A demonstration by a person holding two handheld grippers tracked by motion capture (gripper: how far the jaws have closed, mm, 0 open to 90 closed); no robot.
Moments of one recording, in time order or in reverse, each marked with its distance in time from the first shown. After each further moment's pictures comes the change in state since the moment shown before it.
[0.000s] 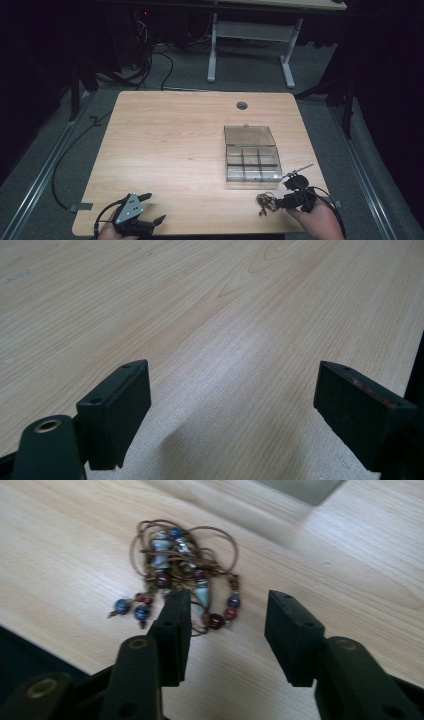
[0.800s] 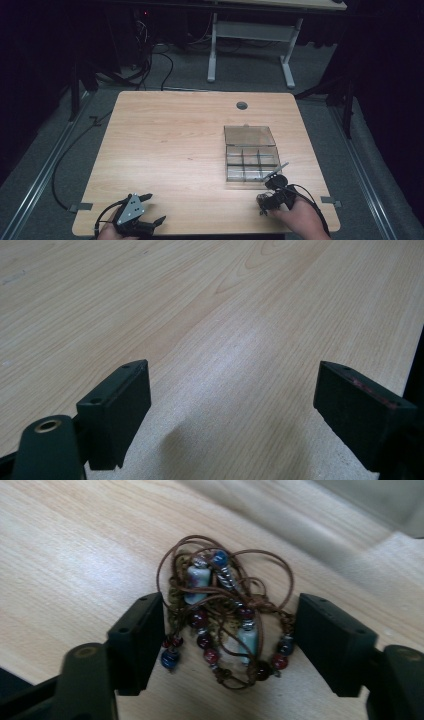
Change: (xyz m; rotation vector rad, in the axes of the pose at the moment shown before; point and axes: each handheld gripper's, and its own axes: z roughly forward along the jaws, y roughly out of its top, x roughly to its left) left arm -0.002 0.001 0.001 0.016 0.000 0.027; right arm 0.029 0.024 0.034 0.096 -0.043 -0.069
